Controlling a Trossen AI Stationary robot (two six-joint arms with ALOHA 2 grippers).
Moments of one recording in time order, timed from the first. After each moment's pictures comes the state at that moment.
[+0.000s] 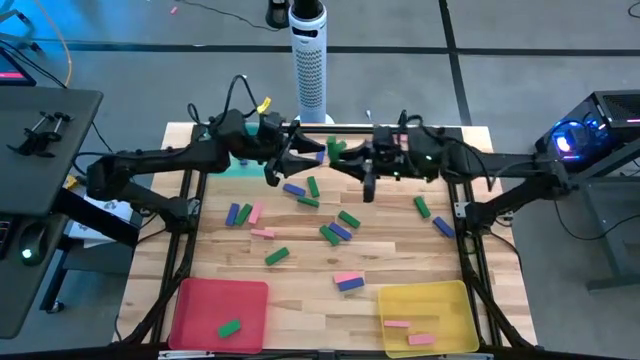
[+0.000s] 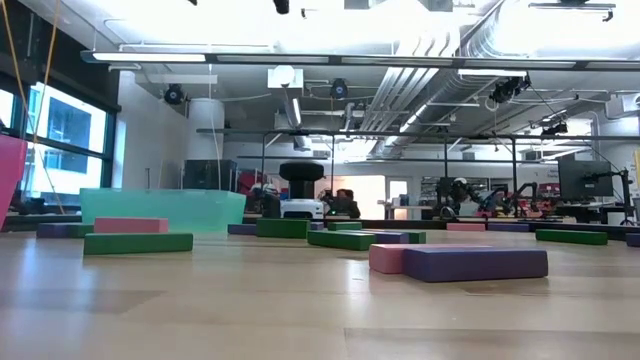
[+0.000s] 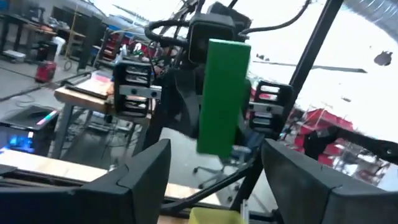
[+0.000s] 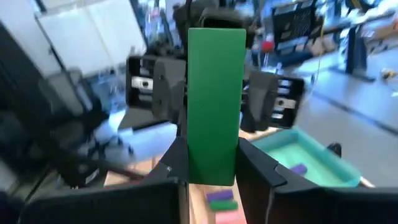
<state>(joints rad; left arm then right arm) 0.28 1.33 1.07 0.46 0.46 -0.45 0.00 1.34 1.39 -0.17 0.12 0.25</state>
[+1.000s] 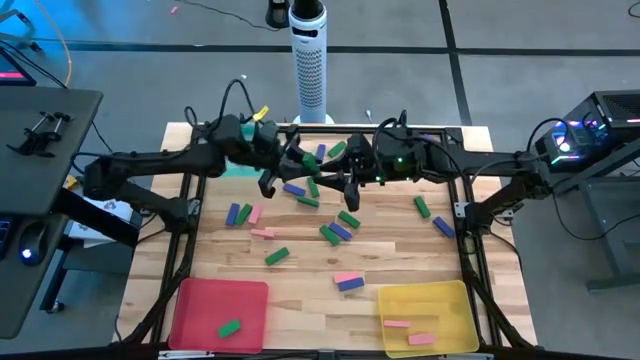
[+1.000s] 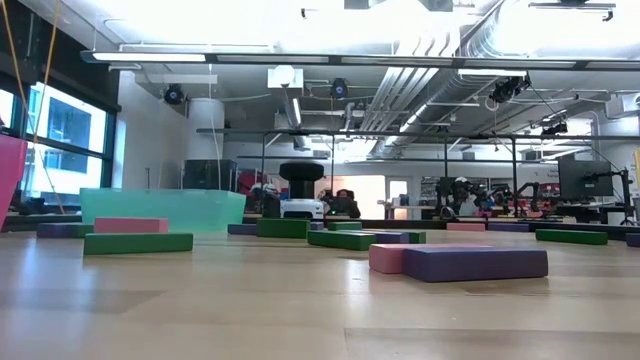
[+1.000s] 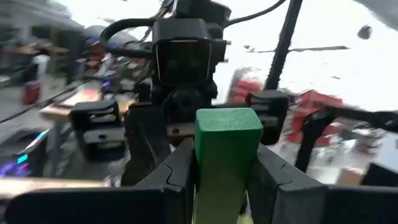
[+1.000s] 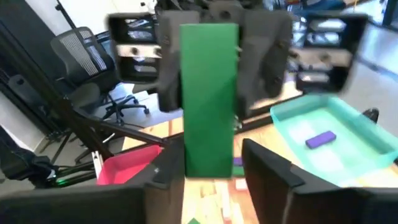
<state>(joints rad) 0.19 1.28 1.07 0.41 0.46 -0.30 -0.02 1.49 1.57 -0.35 0.04 0.30</state>
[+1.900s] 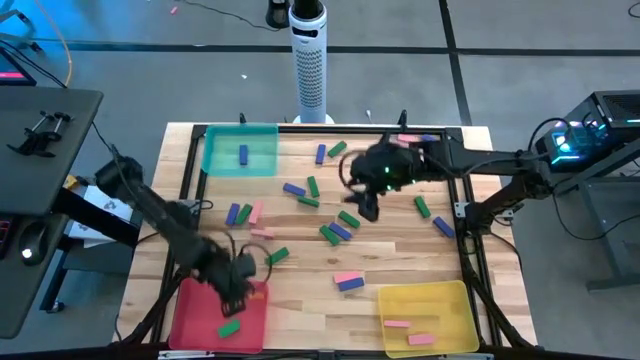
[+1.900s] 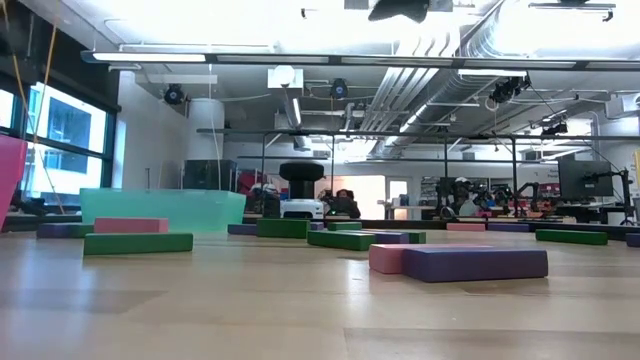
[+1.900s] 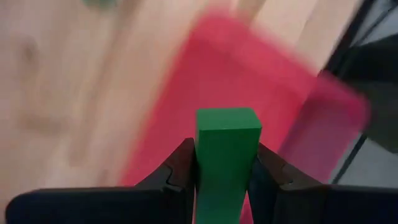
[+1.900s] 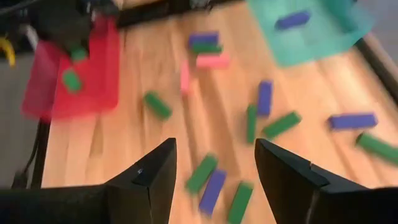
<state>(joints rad) -0.71 1.47 1.07 -0.91 0.08 -1.19 0.00 1.48 1.57 -0.87 0.01 0.20</state>
